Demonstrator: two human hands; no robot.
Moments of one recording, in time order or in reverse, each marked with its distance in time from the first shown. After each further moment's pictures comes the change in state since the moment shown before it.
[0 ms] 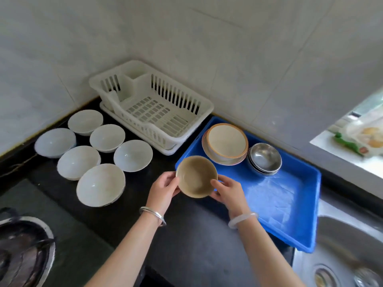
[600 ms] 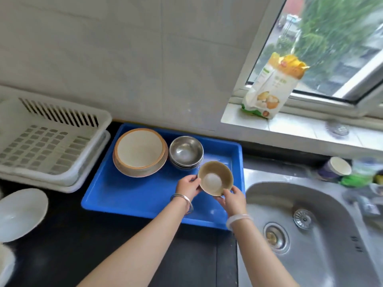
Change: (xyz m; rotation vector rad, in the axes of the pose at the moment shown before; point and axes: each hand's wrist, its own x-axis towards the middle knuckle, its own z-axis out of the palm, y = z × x) left_hand 0.033 -0.060 0.277 0.131 -0.361 -0.335; right_hand 0.037 0.062 -0.202 0.246 0.655 0.209
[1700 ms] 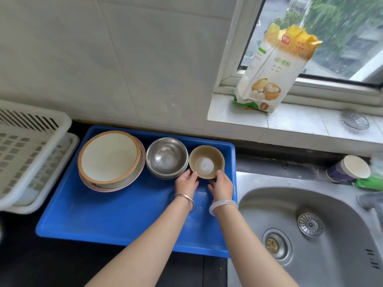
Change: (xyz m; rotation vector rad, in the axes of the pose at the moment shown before) left_hand 0.074 -0.016 0.059 -0.179 0.070 0.019; right_hand 0.087 -0.019 0.027 0.294 0.016 0.089
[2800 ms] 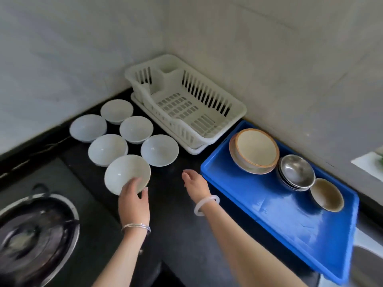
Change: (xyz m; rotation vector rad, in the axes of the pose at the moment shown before) left_hand -0.224 0.041 -0.413 0.606 1.069 0.434; right_hand -0.289 0.175 0.202 -1.097 -0.914 -0.341
